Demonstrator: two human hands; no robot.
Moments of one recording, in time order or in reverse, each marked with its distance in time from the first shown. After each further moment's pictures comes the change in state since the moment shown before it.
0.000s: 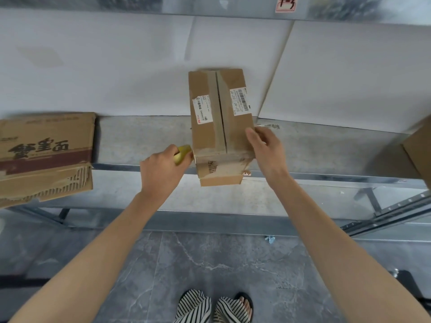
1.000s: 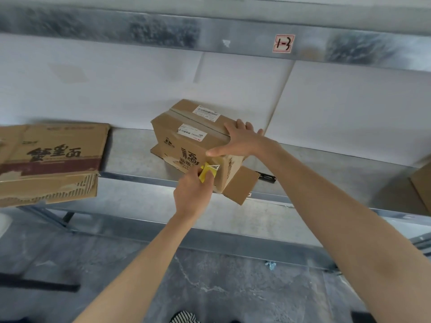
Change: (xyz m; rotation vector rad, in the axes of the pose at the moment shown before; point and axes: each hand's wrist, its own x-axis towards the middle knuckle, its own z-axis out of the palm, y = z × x) left_hand -0.009 0.070 0.025 -0.340 -0.108 -0.444; right_hand 0.084 -0.054 0.034 -1.192 -0.593 -0.161
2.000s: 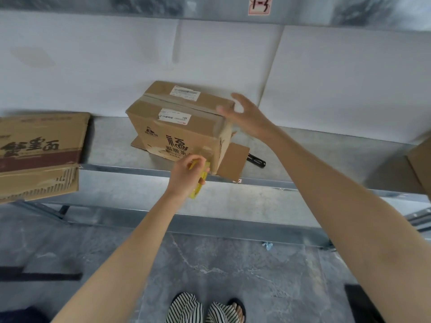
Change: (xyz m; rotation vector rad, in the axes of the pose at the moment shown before) left_hand 0.018 0.000 0.020 -0.439 -0.305 -0.167; right_hand 0.009 0.058 0.009 0.699 0.229 -0.051
